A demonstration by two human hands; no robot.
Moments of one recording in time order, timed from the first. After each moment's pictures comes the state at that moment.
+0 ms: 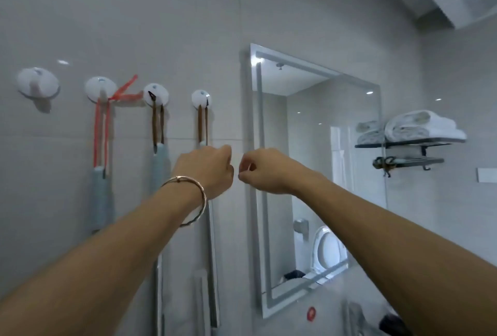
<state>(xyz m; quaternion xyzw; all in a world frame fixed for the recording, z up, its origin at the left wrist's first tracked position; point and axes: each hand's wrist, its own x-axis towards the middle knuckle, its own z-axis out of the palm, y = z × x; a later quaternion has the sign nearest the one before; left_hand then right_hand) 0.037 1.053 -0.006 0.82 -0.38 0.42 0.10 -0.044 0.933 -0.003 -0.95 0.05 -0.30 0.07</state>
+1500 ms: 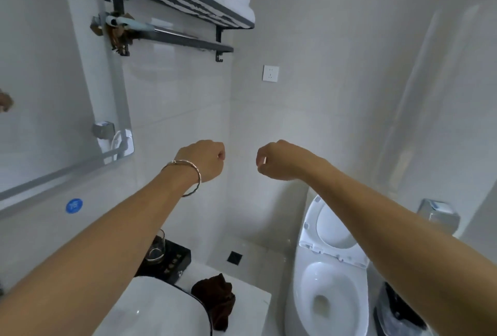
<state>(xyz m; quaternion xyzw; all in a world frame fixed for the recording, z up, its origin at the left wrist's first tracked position) -0.236 0.280 -0.241 0.75 -0.64 0.04 0.15 -0.416 0.231 -0.217 -0.89 0.45 -0.06 0.03</state>
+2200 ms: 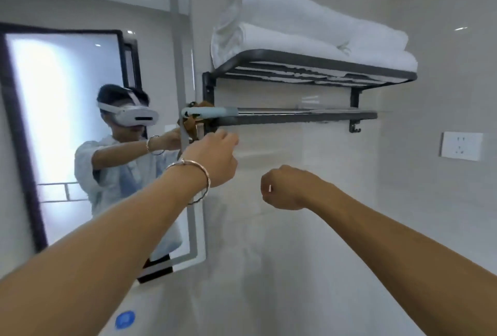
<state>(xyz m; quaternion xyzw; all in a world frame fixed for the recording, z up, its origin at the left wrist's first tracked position) -0.073 0.103 -0.100 0.87 -0.41 0.28 0.07 -0.159 -0.042 -0.137 -0.99 0.11 -0.12 -0.01</state>
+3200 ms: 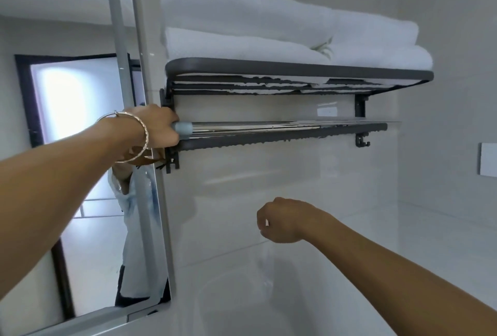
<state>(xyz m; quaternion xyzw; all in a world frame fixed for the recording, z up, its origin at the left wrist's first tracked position) -0.006 0.048 0.000 0.93 -0.23 0.28 -0.06 -0.121 -0.160 -0.148 -1.00 0.03 -0.04 -0.02</state>
